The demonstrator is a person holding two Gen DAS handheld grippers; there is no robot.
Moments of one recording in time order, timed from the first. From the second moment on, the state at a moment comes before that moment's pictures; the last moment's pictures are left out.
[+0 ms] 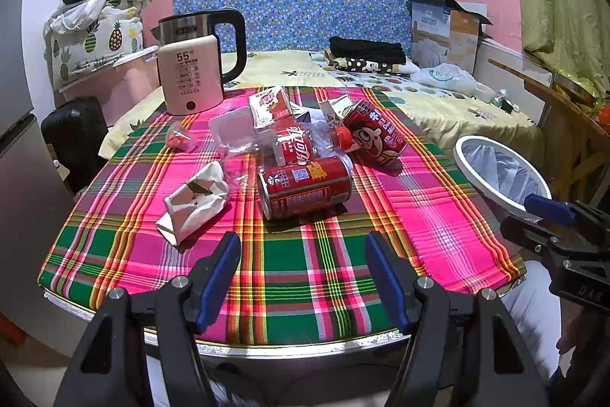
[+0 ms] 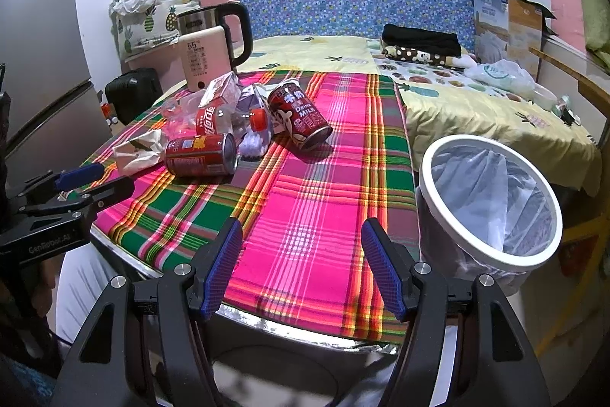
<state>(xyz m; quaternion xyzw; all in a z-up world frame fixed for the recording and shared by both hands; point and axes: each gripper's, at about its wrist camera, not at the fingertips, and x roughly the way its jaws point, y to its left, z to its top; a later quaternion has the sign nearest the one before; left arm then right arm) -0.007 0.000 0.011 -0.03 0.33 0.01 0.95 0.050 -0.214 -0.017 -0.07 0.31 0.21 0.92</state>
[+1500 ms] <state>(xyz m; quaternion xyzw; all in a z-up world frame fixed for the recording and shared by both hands) 0.072 0.101 -0.033 -0.04 0.36 0.06 0.93 0.184 -0.170 -0.029 -0.14 0.34 0.27 0.89</state>
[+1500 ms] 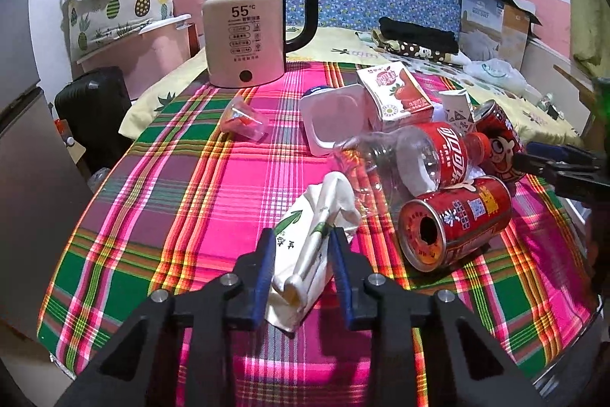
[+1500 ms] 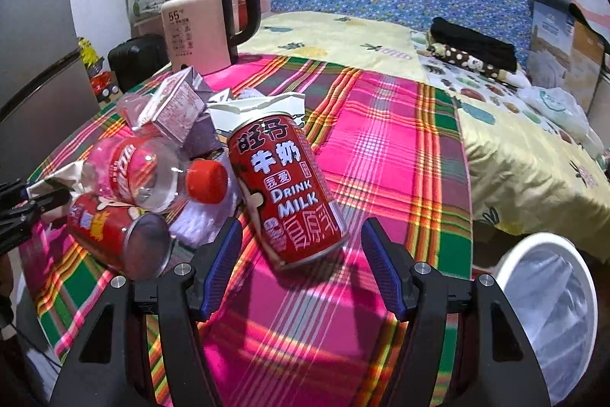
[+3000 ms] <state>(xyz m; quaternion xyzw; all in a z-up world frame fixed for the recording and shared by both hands) 0.056 0.035 0.041 -0.03 0.29 -0.01 0.96 0.145 -0.220 -0.013 -0.04 0.33 0.26 0.90</state>
